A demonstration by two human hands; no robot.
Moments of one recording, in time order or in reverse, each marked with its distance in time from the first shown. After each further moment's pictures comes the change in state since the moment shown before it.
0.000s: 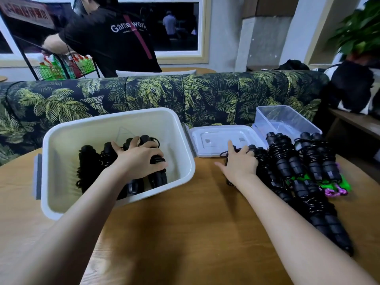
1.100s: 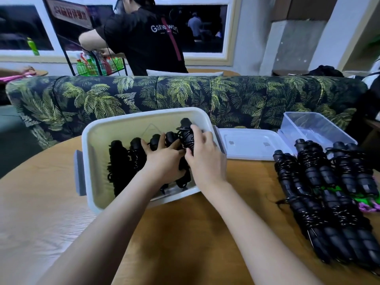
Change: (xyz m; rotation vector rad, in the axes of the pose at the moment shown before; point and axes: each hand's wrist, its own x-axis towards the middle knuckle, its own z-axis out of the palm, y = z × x) left_hand -0.033 0.009 -0.001 0.066 0.049 -0.026; right_hand -0.091 -0.115 -0.072 0.596 0.461 -0.425
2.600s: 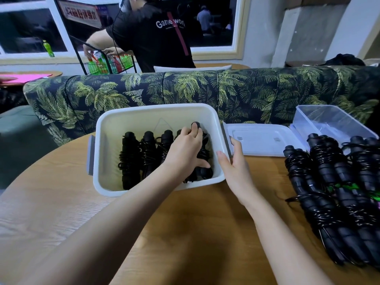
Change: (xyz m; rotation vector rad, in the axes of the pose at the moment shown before) left_hand 0.014 0.031 -0.006 -0.001 0.256 0.120; right_hand -0.032 0.049 -0.018 0.928 -0.159 0.327
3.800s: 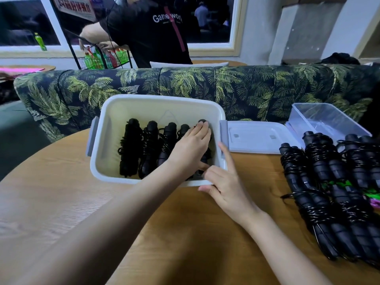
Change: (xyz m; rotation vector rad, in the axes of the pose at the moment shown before) left_hand 0.009 0.004 0.016 -0.009 0.017 0.199; right_hand -0.010 0.046 -0.001 -0.483 -0.132 -0.758
